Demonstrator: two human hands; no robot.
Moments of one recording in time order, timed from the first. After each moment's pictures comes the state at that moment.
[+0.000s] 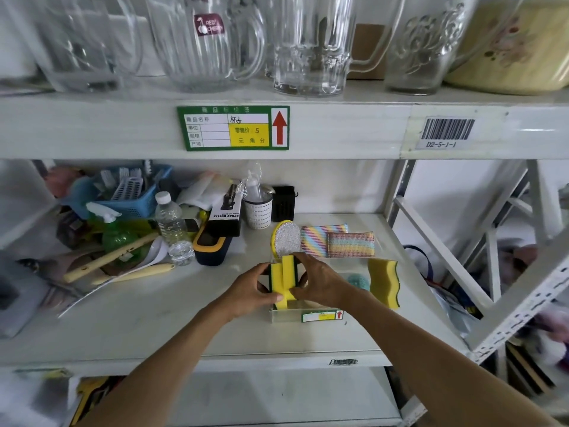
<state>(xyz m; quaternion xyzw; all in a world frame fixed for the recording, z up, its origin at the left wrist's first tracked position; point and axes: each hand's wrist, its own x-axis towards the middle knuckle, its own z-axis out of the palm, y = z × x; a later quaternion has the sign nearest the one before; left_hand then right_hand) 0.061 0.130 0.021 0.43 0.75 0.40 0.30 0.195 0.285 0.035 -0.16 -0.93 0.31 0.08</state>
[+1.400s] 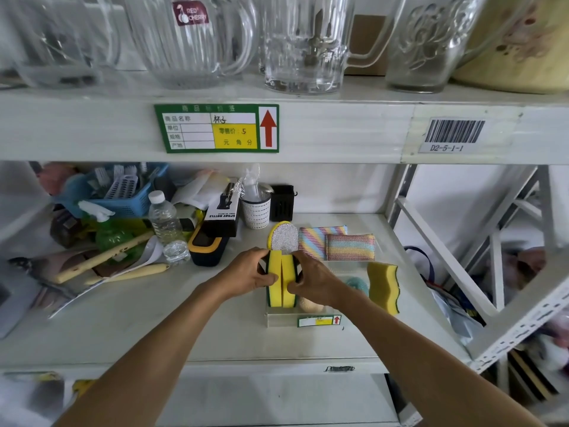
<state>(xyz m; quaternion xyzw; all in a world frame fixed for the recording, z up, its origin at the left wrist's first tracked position) 0.037 0.160 0.047 0.50 0.77 0.33 0.23 0.180 0.297 0.029 -0.20 -0.91 0.35 0.08</state>
